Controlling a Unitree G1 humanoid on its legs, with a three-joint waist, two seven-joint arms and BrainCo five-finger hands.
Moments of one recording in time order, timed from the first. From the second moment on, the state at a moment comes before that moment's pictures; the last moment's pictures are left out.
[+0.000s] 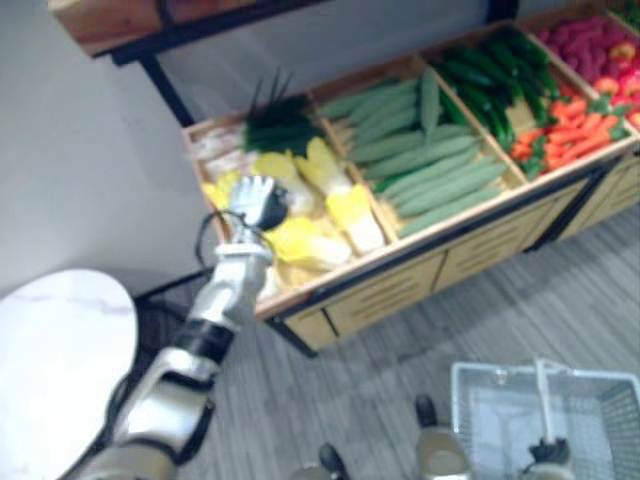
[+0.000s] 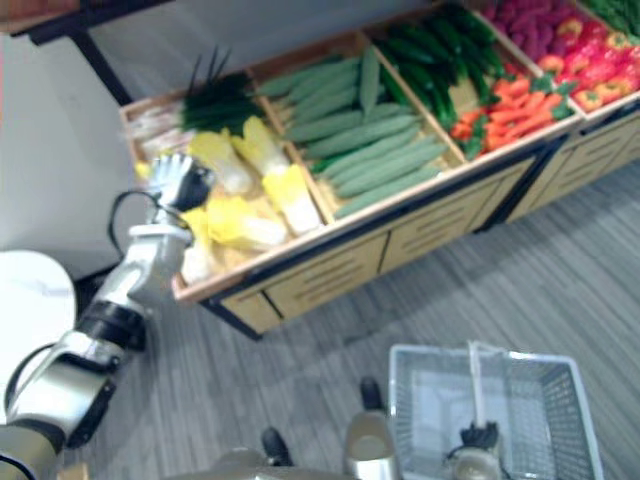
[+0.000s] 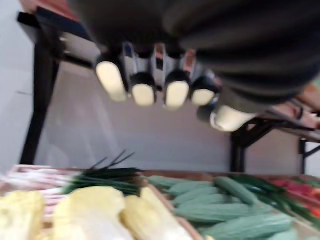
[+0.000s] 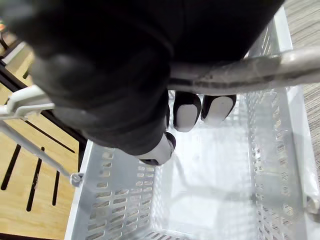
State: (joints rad) left arm -0.65 0.43 -0.35 0.49 0.78 0.05 0.47; right arm 0.16 -0.18 -0.32 0.78 -0.22 0.00 -0.34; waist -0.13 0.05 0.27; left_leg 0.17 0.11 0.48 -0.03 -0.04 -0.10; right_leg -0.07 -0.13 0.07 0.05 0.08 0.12
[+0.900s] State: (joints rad) left arm -0.65 0.48 -0.24 0.76 0.83 0.08 0.42; right arm 0.18 -0.12 -0.33 0.64 -0.26 0.01 -0.34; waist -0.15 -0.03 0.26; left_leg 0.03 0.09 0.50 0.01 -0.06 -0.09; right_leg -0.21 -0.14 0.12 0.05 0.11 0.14
